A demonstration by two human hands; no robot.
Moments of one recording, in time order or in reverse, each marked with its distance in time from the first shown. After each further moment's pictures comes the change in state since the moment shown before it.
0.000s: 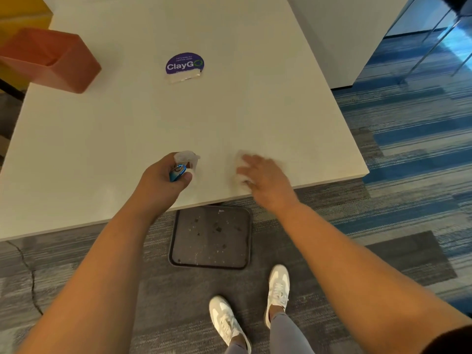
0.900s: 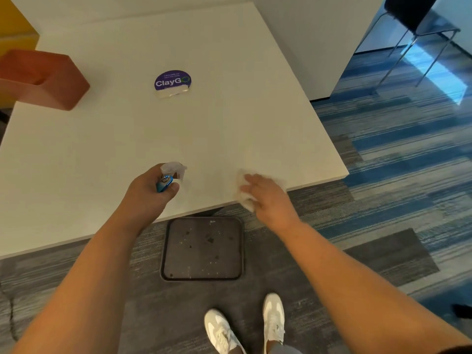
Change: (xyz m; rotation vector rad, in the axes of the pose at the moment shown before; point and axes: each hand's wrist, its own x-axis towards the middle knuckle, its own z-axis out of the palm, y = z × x) left_hand -0.009 0.001 -0.013 0.028 -0.018 0.012; right_hand -0.045 -0.010 -0.011 0.104 -0.021 0.097
